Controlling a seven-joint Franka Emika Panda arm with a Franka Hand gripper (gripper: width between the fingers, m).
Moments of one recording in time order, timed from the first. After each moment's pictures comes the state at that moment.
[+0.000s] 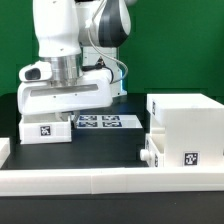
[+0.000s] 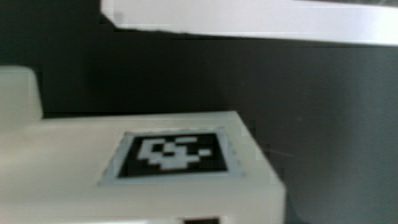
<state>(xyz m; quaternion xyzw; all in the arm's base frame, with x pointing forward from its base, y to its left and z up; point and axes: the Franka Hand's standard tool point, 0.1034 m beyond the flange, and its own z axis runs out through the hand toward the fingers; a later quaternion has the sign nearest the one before) 0.391 -0.090 0.010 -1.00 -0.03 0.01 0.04</state>
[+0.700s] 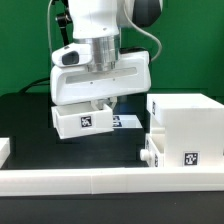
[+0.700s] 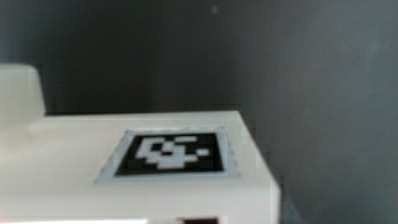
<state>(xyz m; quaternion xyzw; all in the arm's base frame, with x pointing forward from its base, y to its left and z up) 0.459 -0.016 0.052 -0.99 -0.15 0.04 0.06</state>
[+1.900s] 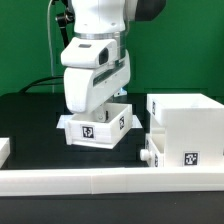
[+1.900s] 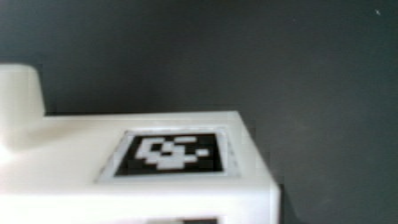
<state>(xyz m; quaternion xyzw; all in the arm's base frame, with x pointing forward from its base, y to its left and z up) 0.489 -0.026 0.058 -0.84 -0.54 0.04 0.06</state>
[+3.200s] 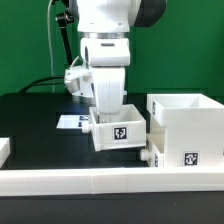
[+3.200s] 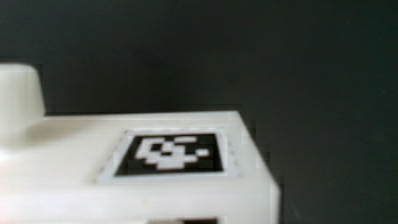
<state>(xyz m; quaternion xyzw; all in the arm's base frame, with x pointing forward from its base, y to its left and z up) 0.518 -0.025 0.056 -0.69 -0.72 0.01 0.01</state>
